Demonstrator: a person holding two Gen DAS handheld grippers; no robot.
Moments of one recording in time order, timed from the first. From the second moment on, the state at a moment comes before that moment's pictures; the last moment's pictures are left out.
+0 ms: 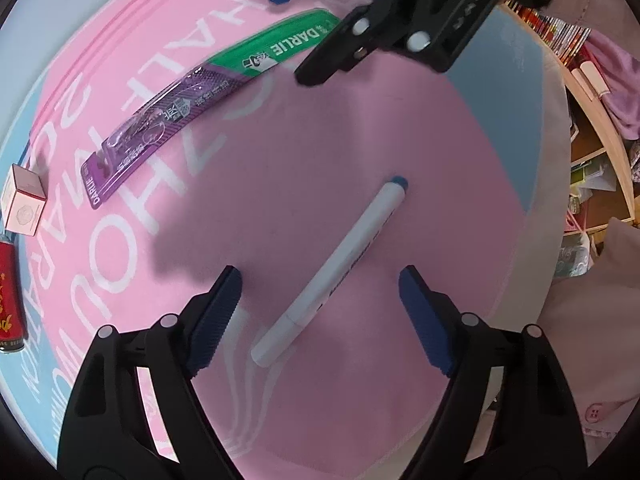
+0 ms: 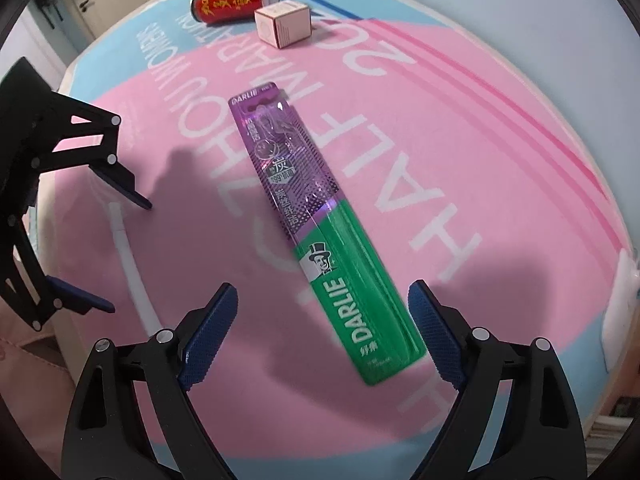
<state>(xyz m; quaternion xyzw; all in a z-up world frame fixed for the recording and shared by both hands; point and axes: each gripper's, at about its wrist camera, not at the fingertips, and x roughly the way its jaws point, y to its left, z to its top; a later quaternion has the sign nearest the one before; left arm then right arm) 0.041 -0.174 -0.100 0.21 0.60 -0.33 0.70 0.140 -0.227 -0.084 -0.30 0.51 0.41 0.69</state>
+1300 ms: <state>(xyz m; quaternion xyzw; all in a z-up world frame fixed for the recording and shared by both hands) 0.061 -0.145 -0.065 0.21 0.60 -0.34 0.70 0.117 -0.272 -0.069 -0.21 0.54 0.39 0.71</state>
